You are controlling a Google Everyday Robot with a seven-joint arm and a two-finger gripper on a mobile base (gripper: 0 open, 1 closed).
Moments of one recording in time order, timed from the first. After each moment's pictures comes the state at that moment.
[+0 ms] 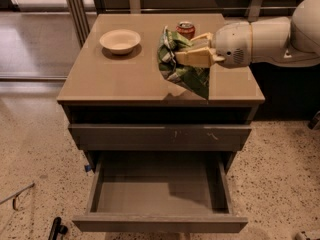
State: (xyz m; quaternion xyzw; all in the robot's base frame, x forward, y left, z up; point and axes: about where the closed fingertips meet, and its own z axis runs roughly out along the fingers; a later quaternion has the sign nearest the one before) arm 0.582 -0.067 0.959 -0.50 0.62 0.35 0.49
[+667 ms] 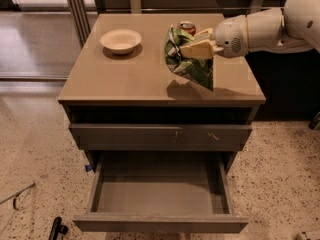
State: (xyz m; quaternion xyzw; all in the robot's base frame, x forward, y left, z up) arm 0.637 -0.084 0.940 -0.49 0.66 0.33 0.46
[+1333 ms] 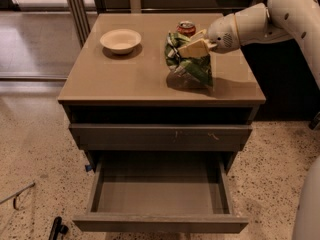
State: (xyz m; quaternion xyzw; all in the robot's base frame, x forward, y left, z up) arm 0.680 -0.087 0.914 -0.50 0.69 0.32 0.41
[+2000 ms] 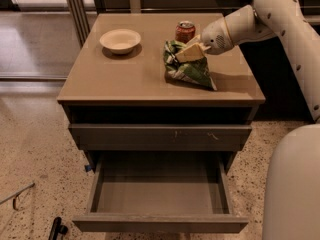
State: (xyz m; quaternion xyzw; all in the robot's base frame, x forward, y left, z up) arm 0.703 -0.084 0.882 -0.51 0.71 0.32 0.36
